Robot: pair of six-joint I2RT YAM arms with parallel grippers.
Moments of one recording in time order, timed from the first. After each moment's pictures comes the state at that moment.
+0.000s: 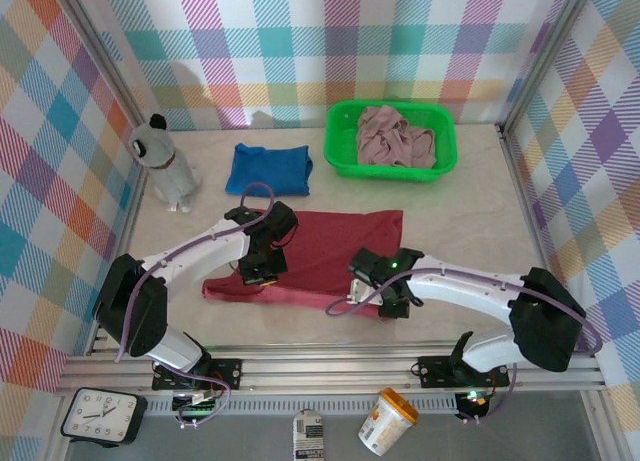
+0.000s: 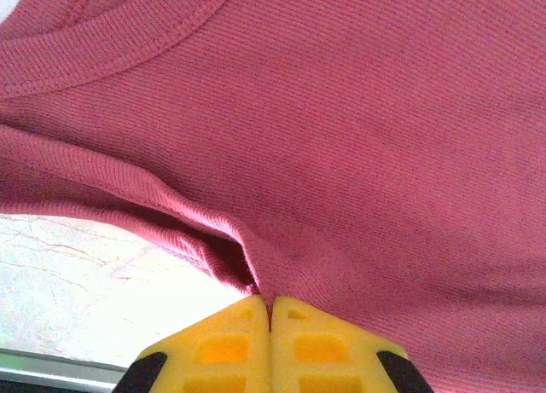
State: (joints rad) left arm -0.66 1.52 1.09 -1.10 -0.01 -0.92; right arm 0.95 1.39 0.84 -0.98 0.22 -0.52
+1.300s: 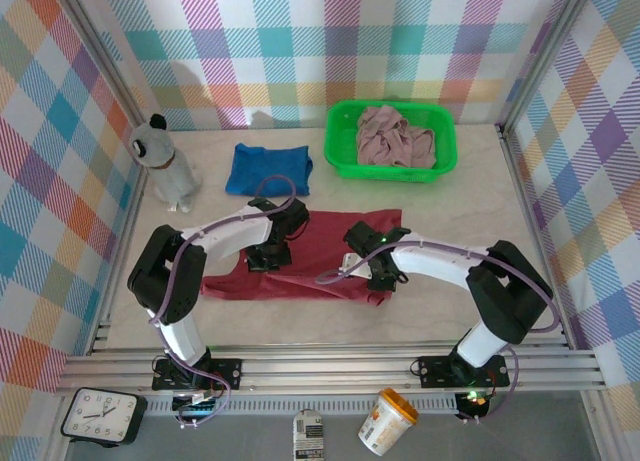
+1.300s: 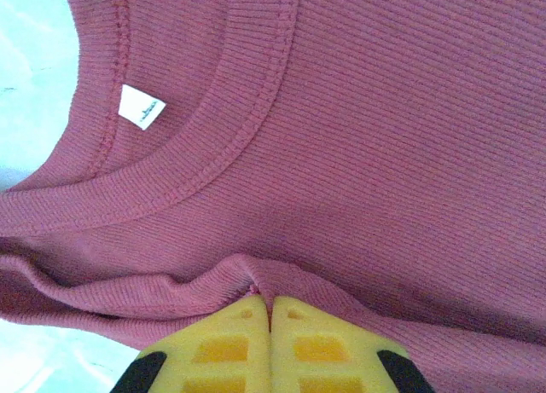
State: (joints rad) left arm -0.62 1.76 1.19 -1.07 -0.19 -0.84; right arm 0.79 1.61 0.93 -0.77 0.23 -0.63
